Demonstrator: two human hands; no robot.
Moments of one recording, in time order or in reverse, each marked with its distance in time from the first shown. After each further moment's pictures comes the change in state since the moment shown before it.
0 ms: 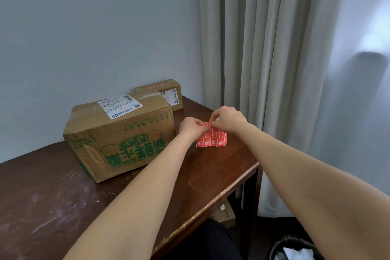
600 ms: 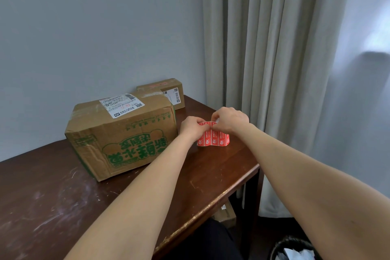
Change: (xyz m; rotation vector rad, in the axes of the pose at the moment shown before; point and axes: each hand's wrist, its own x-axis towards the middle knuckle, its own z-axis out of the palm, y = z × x) left_hand -0.003 0.000 -0.003 0.011 0.007 0.041; right_hand 0.001 -0.005 0.003 -0.121 -0.036 0.012
